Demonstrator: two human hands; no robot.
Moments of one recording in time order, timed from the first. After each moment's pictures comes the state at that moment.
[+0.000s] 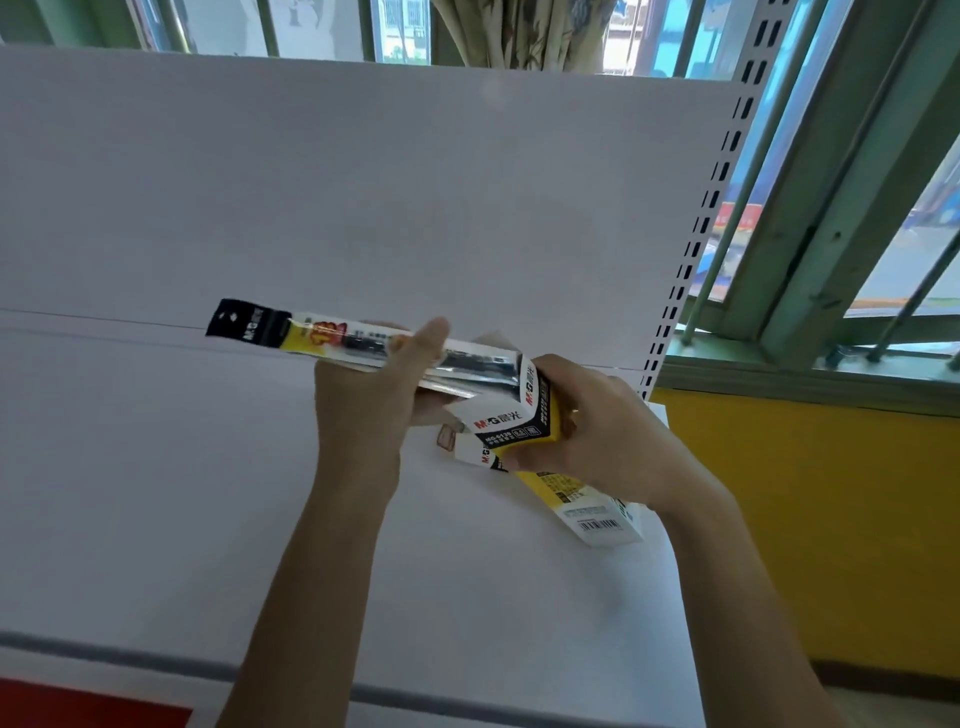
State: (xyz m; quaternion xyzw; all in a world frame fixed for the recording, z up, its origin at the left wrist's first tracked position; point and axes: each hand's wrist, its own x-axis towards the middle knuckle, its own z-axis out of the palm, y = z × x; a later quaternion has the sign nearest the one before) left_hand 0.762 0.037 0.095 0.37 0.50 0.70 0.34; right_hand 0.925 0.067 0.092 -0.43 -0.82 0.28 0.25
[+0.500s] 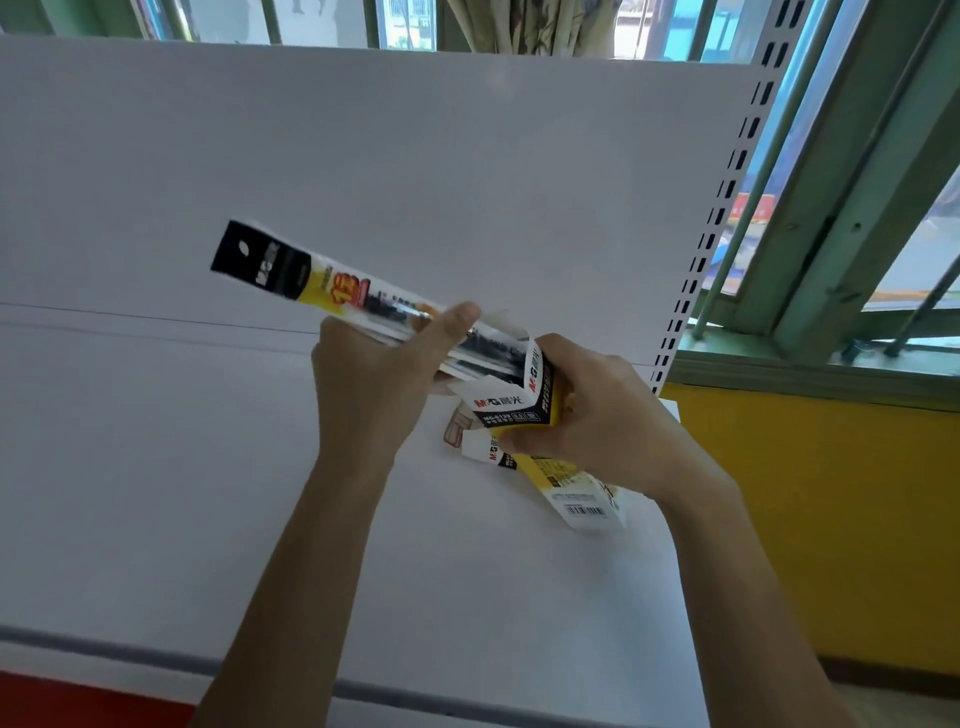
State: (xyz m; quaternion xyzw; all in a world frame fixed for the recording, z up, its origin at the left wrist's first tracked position) left_hand 0.754 0.044 0.101 0.42 0.55 0.68 0.23; right_hand 0.915 0.070 0.098 -0.43 -0.82 0.27 0.27
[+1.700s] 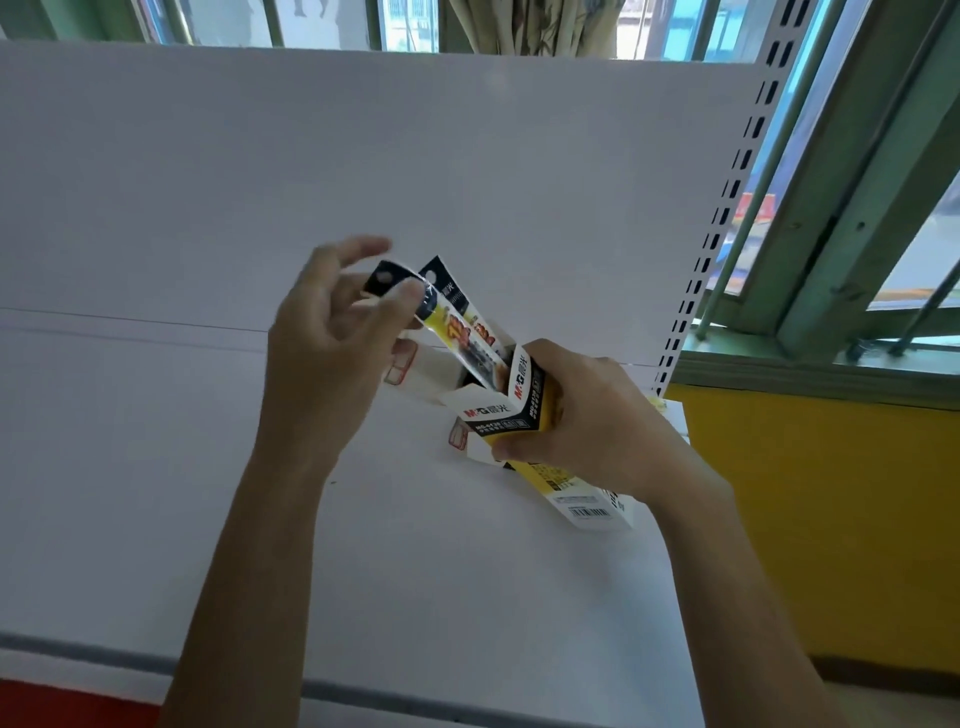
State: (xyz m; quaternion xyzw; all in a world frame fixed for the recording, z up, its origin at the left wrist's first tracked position) left_hand 0.729 0.032 0.117 0.52 0.50 0.66 0.19; right_hand 0.905 0.071 0.096 -0.44 -0.83 0.23 0.25
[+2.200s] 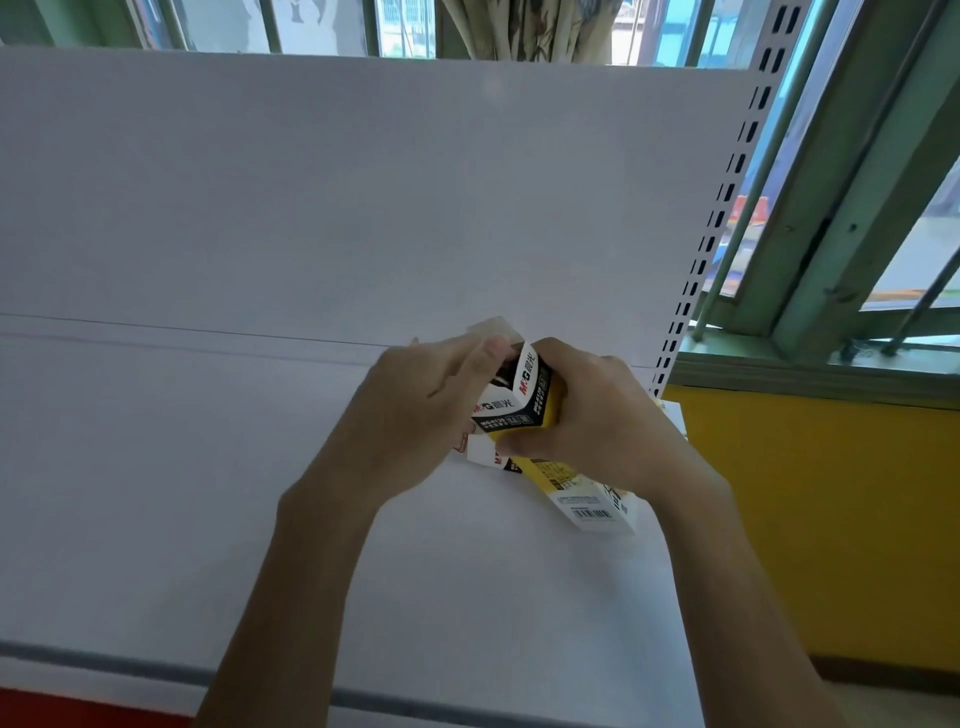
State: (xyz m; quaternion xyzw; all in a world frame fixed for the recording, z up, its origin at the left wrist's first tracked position) left_hand 0.753 0.029 0.101 0.71 0.53 0.44 0.16; right_hand 0.904 0.070 0.098 -0.45 -0.82 0.23 0.27
